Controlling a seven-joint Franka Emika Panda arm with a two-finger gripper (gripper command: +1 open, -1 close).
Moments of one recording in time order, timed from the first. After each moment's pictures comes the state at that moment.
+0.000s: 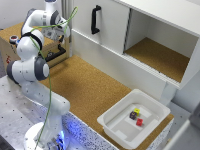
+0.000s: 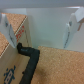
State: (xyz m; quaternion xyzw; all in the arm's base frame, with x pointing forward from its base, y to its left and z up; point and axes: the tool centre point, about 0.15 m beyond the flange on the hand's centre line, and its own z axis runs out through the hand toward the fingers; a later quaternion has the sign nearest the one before) arm 0.328 0.296 0.496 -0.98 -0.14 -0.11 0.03
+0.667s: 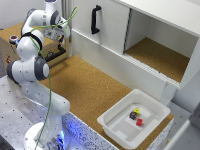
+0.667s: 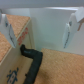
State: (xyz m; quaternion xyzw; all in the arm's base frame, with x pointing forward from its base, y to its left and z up) arm 0.330 0.309 0.503 -0.98 -0.17 -0.13 0.04
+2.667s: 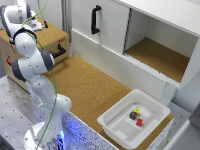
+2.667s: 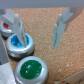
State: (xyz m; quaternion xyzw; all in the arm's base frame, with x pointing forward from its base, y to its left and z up) arm 0.185 0.455 0.508 -0.84 -0.54 -0.08 0.02
